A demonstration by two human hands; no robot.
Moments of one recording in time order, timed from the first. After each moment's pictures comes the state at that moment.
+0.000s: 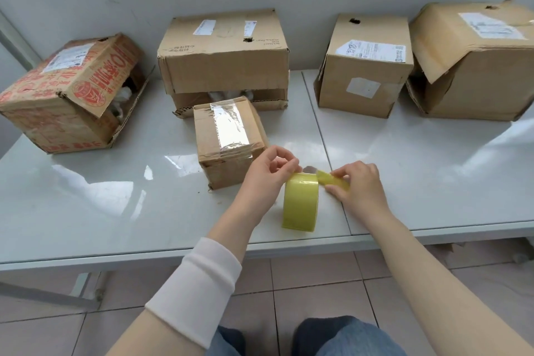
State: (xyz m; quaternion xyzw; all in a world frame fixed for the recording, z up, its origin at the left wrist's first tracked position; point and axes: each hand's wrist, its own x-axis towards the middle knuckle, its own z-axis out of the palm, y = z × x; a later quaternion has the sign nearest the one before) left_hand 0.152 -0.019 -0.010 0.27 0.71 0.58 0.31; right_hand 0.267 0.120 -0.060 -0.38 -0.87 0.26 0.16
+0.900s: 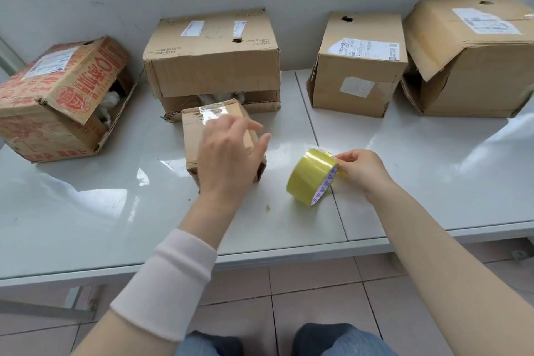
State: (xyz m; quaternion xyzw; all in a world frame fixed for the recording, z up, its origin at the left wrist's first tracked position) left_hand 0.116 -0.019 0.006 0.38 0.83 0.35 -0.20; right_hand 0.245 0.152 -0.034 -0.49 -0.69 0.52 0.15
